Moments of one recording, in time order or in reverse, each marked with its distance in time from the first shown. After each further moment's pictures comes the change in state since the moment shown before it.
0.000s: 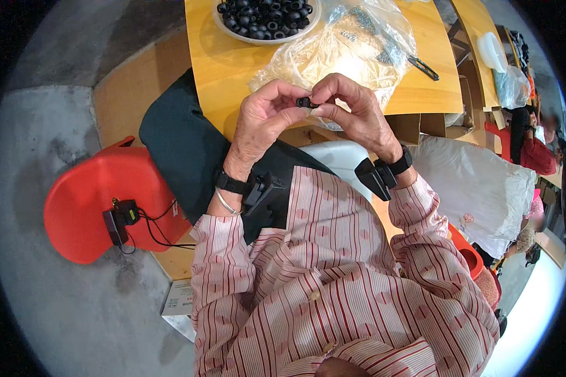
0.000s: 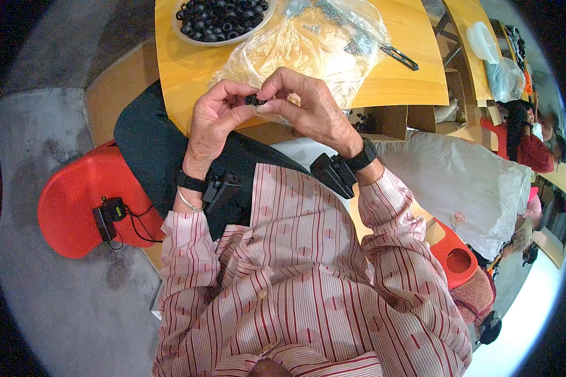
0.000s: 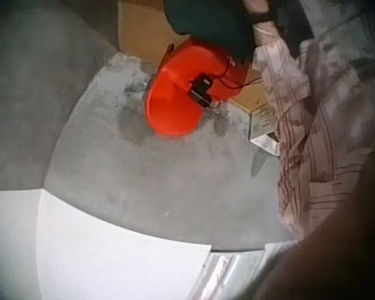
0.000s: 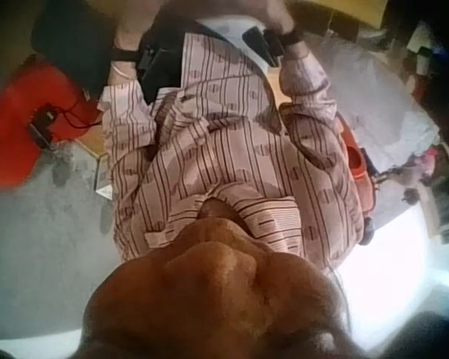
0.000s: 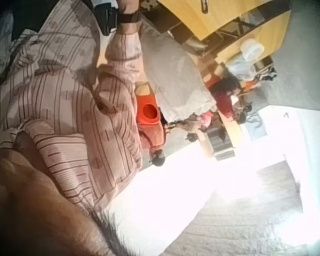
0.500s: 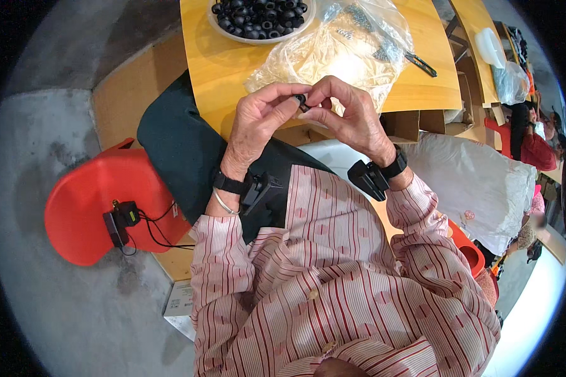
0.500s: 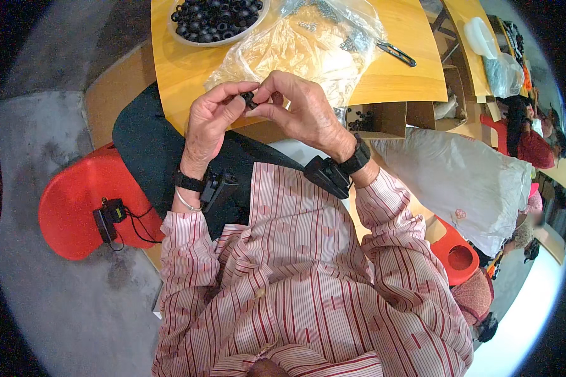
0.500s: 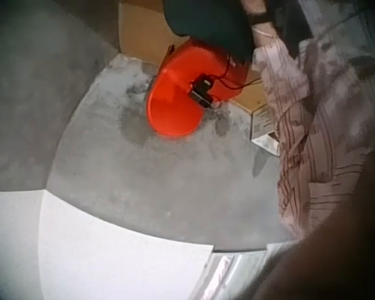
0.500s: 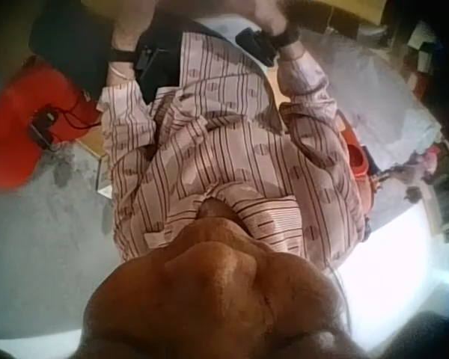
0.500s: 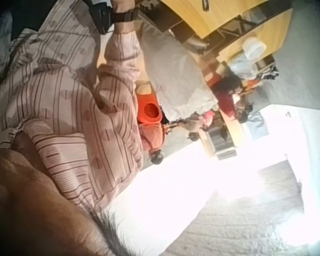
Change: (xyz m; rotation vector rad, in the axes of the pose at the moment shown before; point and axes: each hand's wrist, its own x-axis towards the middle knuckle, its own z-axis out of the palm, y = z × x) left_hand -0.001 0.000 0.007 -0.017 -0.003 -0.014; right_hand -0.008 -0.007 0.002 -0.260 0.060 -0.043
